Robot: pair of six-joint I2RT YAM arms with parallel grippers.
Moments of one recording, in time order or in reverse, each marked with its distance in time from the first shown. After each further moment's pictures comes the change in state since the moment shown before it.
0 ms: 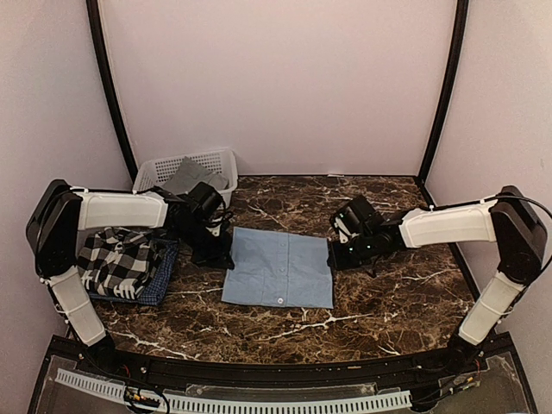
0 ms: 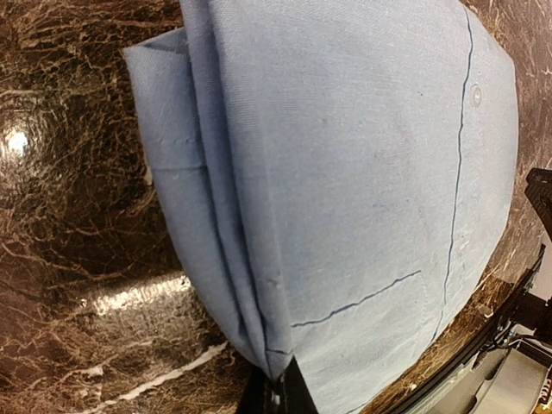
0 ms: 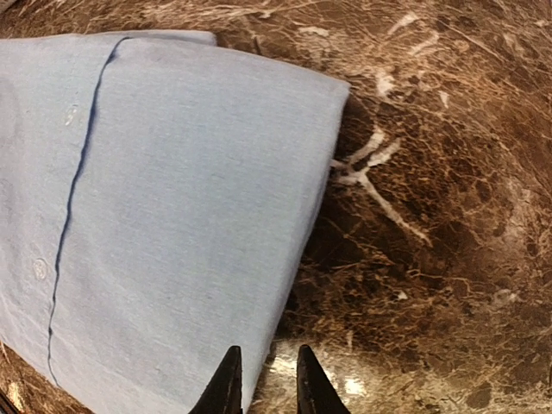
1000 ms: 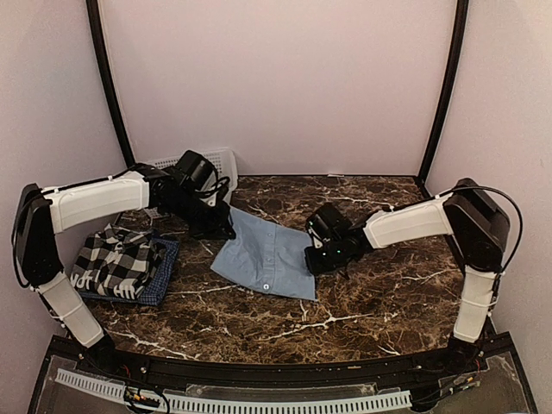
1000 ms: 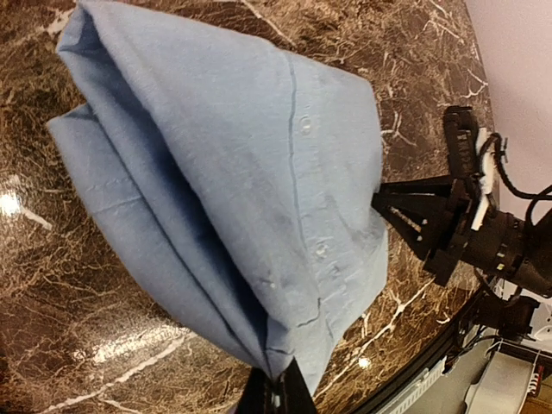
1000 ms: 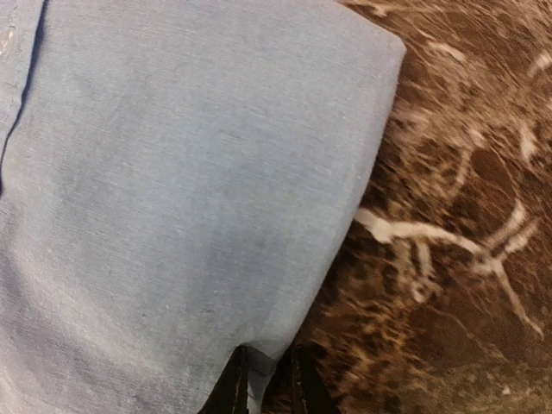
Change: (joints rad) left arm 0.007 -0.108 0.134 -0.069 -0.014 0.032; right arm 0.084 0.243 0.168 0.025 0.041 0.005
